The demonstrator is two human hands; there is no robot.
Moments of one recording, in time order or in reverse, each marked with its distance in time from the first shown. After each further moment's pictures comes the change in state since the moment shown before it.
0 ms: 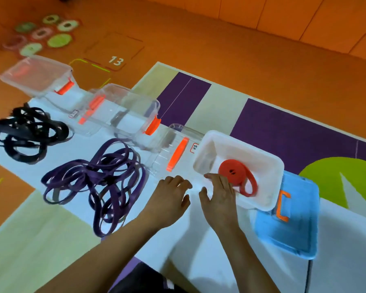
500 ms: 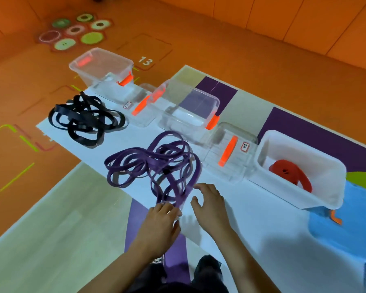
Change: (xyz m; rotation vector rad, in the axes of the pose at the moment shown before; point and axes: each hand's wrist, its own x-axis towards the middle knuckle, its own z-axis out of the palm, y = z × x) left_hand -0.204 -0.152 -0.011 -0.045 0.006 -0.175; right_hand -0.083 -0.147 0.135 -0.050 -0.409 0.004
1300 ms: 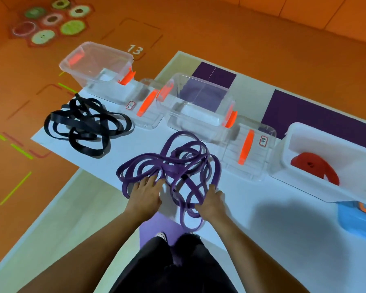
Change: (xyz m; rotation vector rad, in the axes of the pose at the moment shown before) left_hand 0.081 -0.168 -0.035 0.268 -0.215 -0.112; right_hand 0.076 -0.043 0.092 -0.021 -0.213 0.540
